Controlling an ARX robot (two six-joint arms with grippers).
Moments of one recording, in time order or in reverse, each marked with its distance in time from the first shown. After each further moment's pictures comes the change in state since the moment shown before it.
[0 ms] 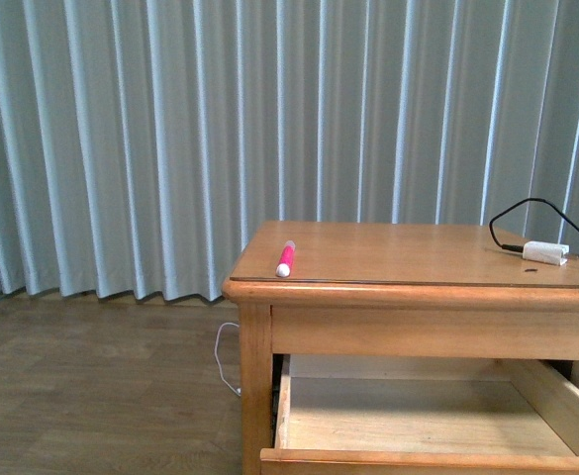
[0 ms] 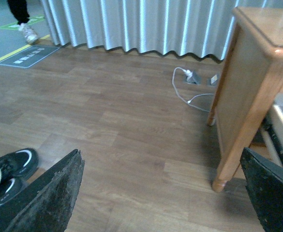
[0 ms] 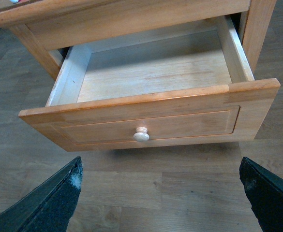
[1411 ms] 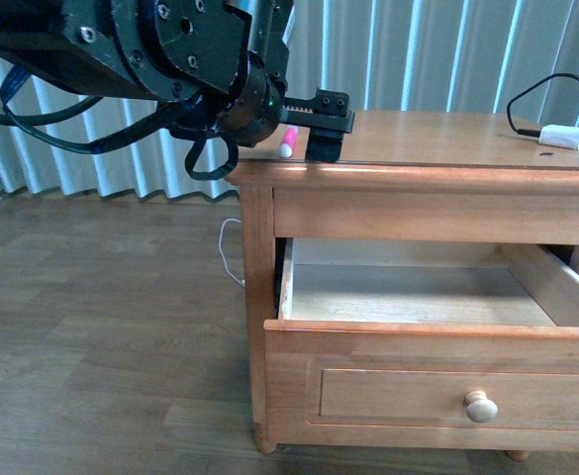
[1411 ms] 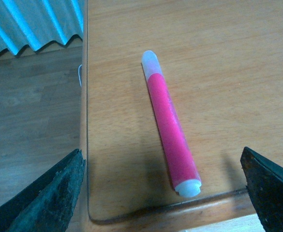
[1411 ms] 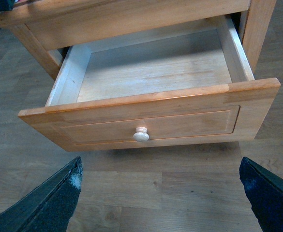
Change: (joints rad) left arm -0.039 1.616 1.433 0.013 0.319 0.106; right arm 0.000 0.000 0.000 0.000 0.000 0.000
